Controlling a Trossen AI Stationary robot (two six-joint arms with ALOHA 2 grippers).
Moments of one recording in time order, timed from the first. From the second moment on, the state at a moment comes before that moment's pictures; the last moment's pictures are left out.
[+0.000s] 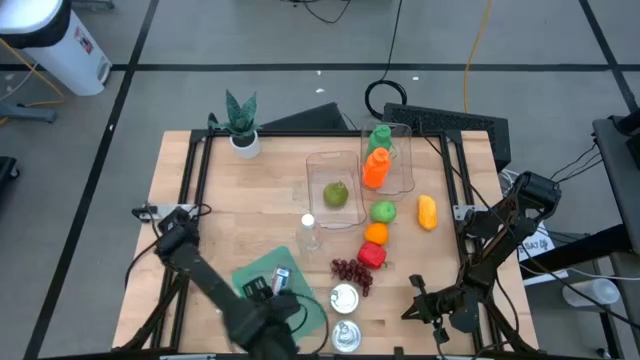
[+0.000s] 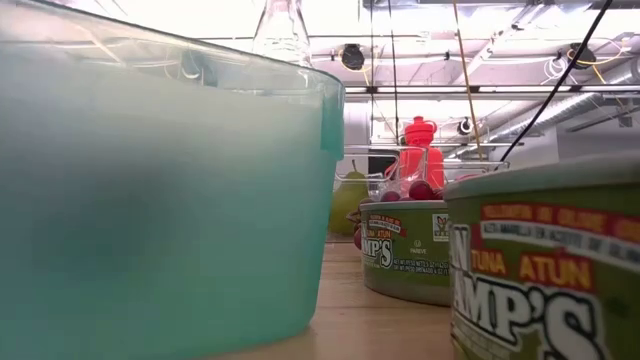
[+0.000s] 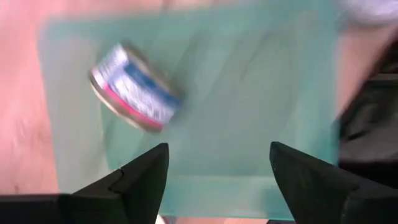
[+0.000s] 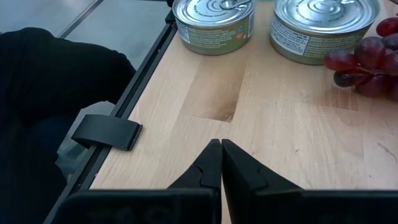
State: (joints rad) left arm -0.75 2.17 2.14 -1.56 -0.23 -1.23; right arm 1.10 1.53 0.51 0.31 0.53 0.64
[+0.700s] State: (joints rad) left arm -0.84 2.05 2.14 -0.41 -0.26 0.18; right arm 1.08 1.53 0.51 0.37 0.53 0.60
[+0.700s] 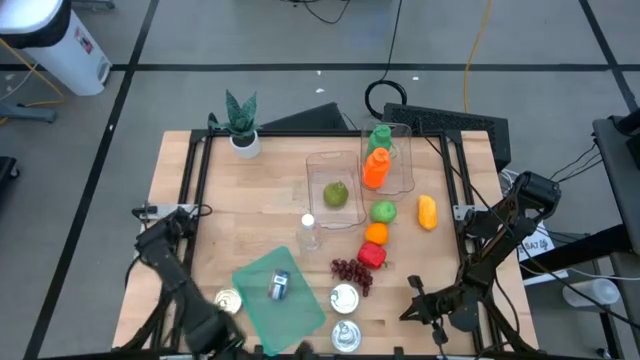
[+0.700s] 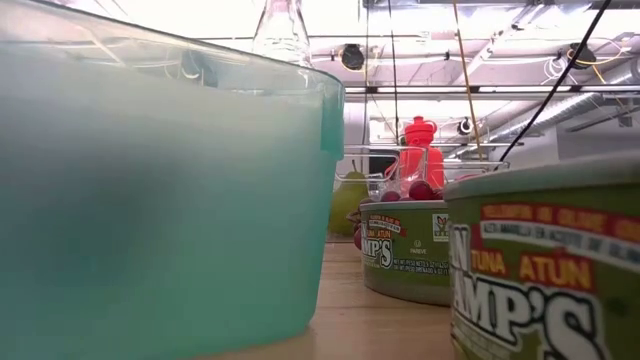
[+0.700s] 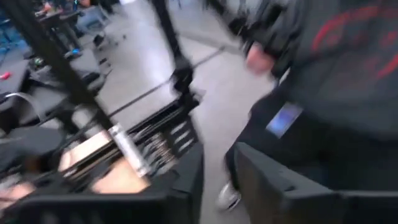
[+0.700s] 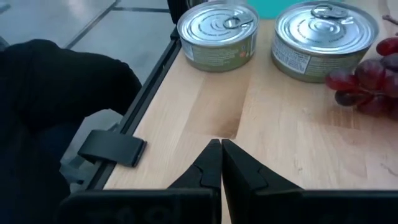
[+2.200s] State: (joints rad) left arm -0.94 1.53 0.81 0.44 -1.15 -0.51; right arm 1.03 1.53 0.51 0.34 0.52 0.58
